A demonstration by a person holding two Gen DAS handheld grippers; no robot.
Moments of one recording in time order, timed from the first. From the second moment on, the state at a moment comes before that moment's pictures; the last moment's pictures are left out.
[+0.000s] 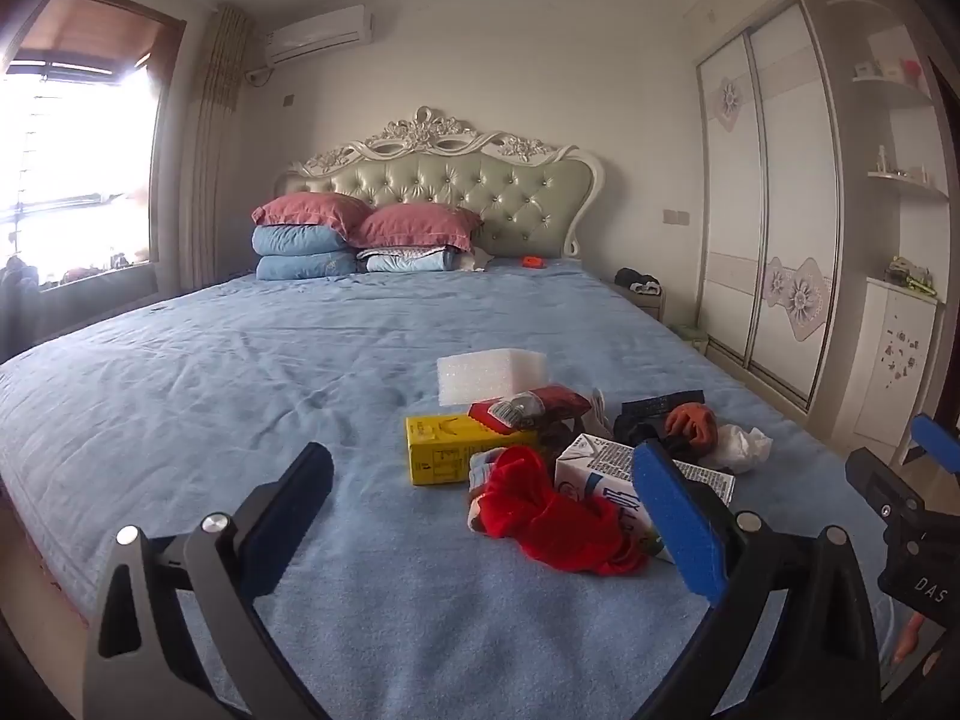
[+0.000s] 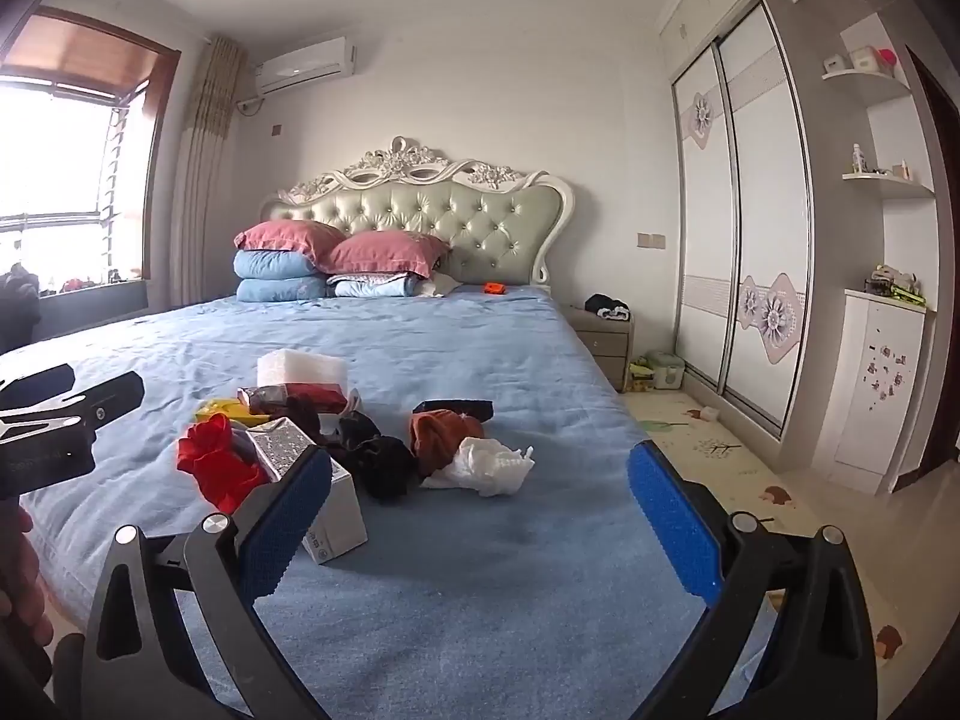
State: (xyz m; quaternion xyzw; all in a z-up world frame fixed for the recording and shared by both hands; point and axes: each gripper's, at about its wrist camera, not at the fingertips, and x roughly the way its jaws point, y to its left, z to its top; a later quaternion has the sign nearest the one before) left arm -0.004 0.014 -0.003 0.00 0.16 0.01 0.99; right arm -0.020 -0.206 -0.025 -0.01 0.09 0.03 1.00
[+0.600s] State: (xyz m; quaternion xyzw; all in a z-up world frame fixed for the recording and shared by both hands) left arm -0.005 0.001 -0.005 0.01 0.17 -0.02 0.99; right arm -0.021 -0.209 -0.020 0.00 0.10 0.04 0.99
